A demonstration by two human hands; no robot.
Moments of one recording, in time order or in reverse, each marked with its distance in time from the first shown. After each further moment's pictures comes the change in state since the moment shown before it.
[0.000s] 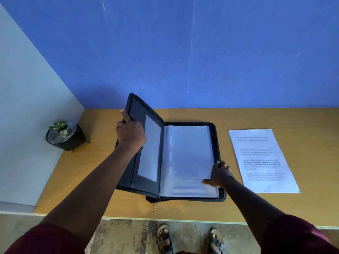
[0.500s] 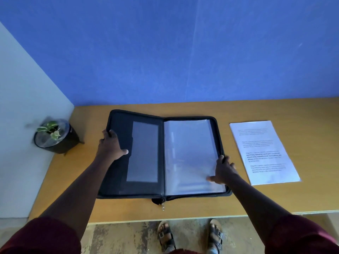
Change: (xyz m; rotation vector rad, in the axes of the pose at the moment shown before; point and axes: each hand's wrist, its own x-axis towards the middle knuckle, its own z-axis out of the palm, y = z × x) left_hand 0.059 -0.107 0.120 -0.208 -0.238 0.026; right_hand -0.003 -0.015 0.012 -0.006 0.010 0.051
